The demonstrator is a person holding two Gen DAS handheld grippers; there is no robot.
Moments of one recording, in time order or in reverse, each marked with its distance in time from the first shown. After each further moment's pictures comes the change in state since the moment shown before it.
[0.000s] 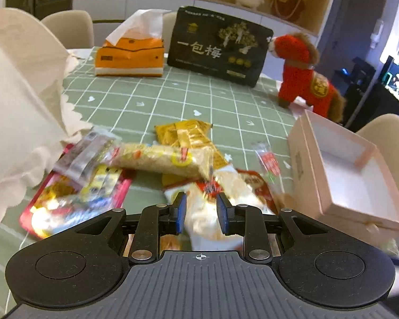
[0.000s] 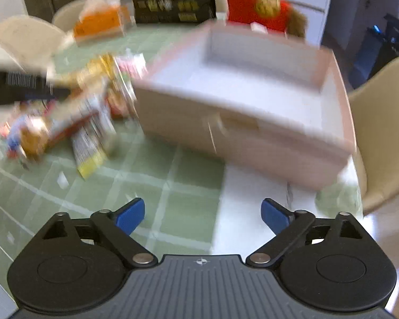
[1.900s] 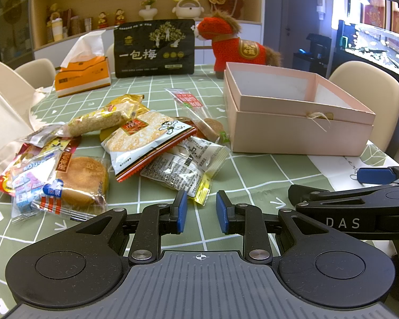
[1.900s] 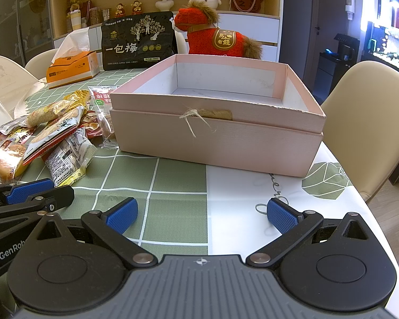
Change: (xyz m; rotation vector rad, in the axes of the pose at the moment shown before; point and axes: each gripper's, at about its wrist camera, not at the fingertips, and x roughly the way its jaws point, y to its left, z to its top) left arm -0.009 -0.072 -0.116 0.289 -0.140 -0.026; right arm 0.008 -0.003 -0.066 0.136 -0.208 -0.183
